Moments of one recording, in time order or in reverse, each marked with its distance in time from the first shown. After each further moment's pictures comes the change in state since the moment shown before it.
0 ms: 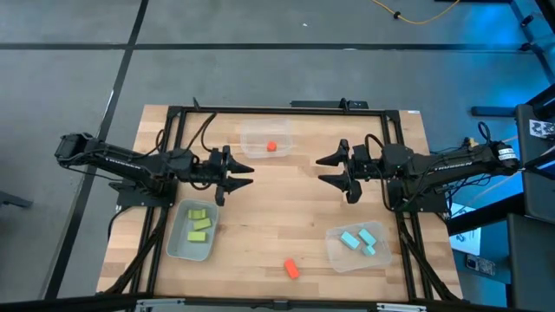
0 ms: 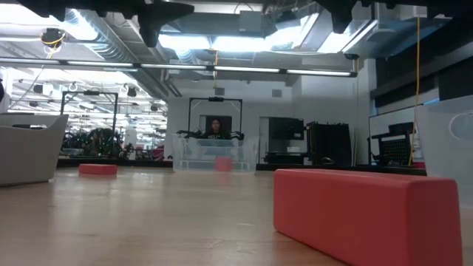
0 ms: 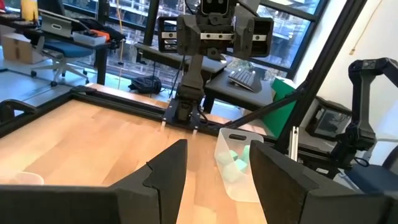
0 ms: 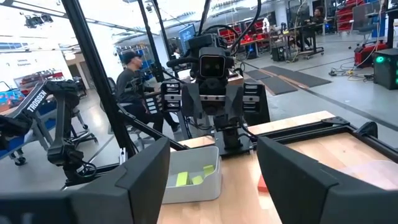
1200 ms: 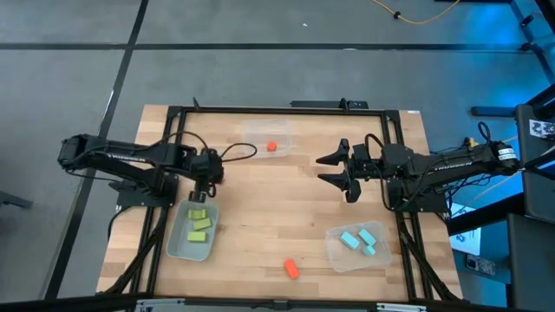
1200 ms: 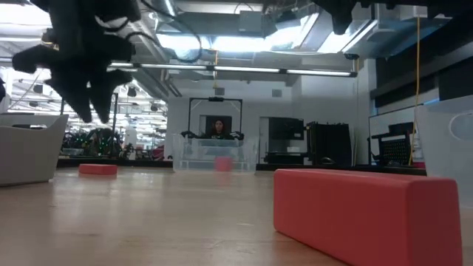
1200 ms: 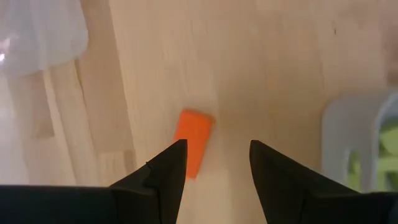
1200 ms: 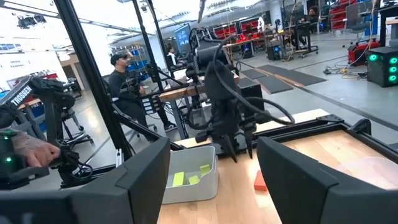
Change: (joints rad) left arm 0.138 0.095 0.215 -1.352 0.015 0.496; right arm -0.001 0.001 0.001 -0.007 0.020 0.007
